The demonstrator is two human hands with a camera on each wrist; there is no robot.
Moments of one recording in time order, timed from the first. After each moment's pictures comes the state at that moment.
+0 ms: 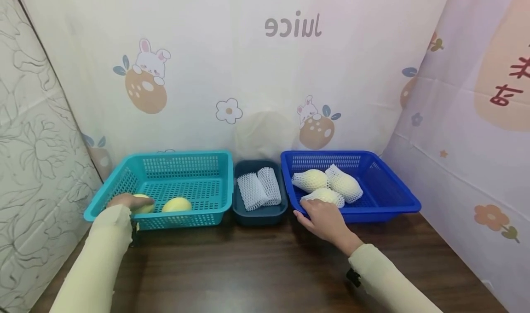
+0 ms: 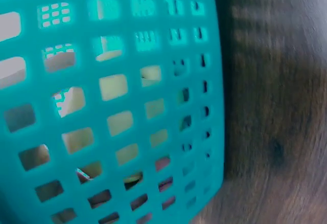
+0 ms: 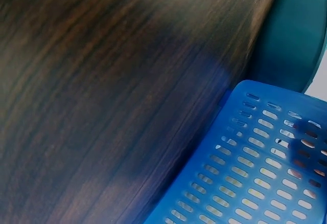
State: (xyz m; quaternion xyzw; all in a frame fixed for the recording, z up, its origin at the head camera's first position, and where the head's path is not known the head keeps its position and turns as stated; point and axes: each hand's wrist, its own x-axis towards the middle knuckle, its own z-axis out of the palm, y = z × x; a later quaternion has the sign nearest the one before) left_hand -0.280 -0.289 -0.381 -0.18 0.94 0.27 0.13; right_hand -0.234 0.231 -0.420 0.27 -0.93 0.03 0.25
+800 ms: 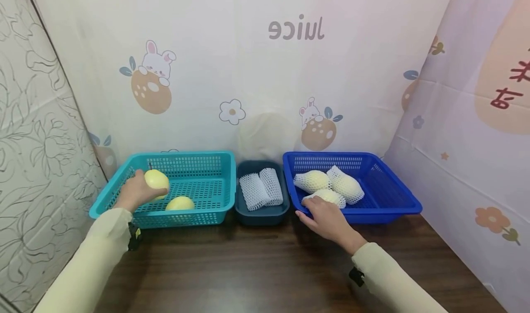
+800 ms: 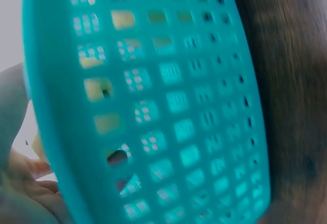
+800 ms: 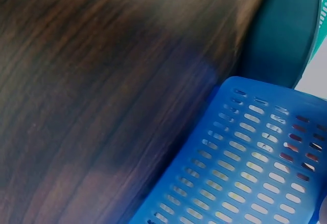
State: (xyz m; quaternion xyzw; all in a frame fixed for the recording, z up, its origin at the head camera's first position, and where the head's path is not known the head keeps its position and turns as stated) left_hand -0.271 -0.267 -0.365 -0.02 0.96 0.26 -0.05; right_hand -0.232 0.233 -0.416 0.28 -0.93 0.08 0.24
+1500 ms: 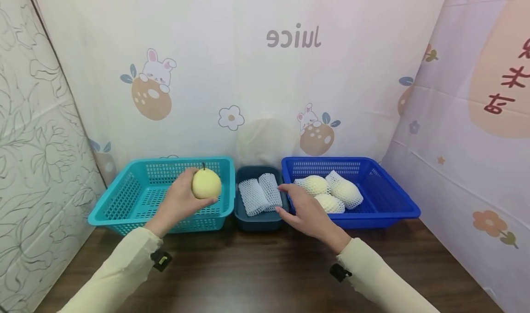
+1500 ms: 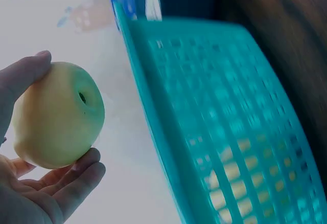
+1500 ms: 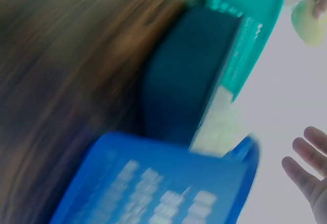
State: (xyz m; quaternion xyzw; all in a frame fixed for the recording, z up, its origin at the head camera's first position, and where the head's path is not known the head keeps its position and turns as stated) left_hand -0.233 -0.154 -0.344 0.16 0.91 0.34 -0.18; right_hand -0.222 0.179 -0.369 0.34 -0.88 0.22 0.25
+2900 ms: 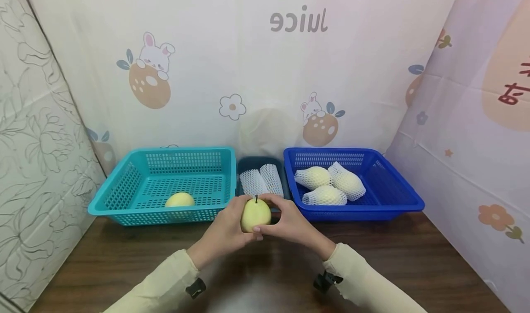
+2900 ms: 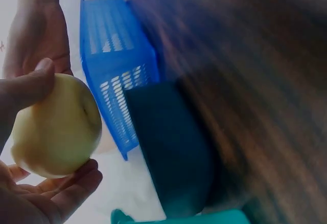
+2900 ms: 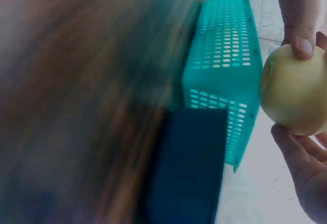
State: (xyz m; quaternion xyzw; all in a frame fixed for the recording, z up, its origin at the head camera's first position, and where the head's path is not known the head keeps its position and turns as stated) left_hand -0.186 -0.066 -0.393 0.31 0.87 0.35 -0.16; right_hand -0.205 0.134 -0.391 0.31 -0.82 0.47 0.04
